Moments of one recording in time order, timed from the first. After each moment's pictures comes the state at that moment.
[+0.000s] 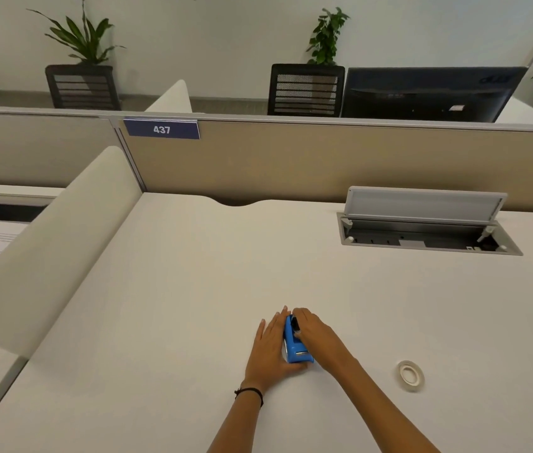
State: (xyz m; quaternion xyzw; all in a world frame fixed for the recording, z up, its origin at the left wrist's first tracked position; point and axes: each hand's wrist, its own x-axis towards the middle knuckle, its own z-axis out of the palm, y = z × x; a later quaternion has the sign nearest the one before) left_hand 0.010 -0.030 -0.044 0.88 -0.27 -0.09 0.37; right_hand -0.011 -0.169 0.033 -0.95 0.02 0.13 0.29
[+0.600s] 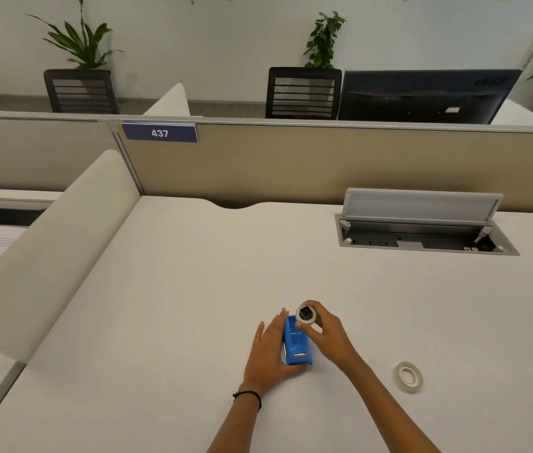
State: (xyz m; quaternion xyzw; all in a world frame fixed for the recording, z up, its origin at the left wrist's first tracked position) left_hand 0.007 -0.029 -0.032 0.88 -0.27 -0.10 0.38; right_hand -0.018 -0.186 0.043 -0.84 0.05 -0.01 0.54
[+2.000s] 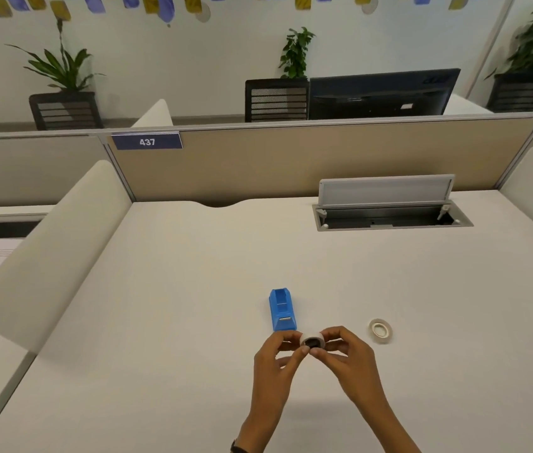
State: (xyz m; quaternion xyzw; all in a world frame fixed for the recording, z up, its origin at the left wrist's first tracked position) left_hand -0.134 -0.029 0.086 0.76 -0.12 -0.07 0.63; right_hand -0.173 -0.163 0.094 -0.79 0.19 -0.11 0.58
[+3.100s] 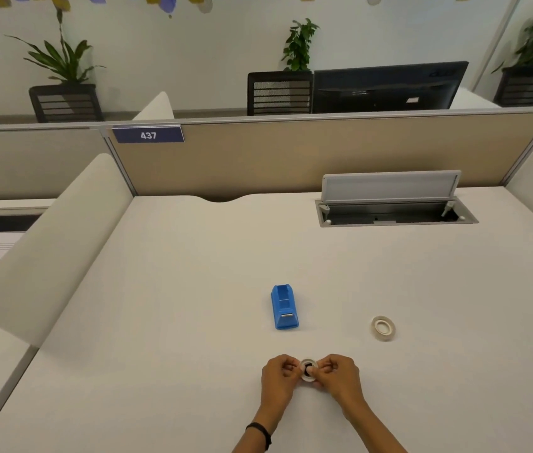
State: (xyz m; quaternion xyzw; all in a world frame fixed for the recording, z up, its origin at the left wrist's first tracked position) left_hand -0.124 -0.034 0.003 0.82 0.01 -0.20 0.53; right_hand -0.164 -0.160 0.013 -0.75 0.37 0.03 0.55
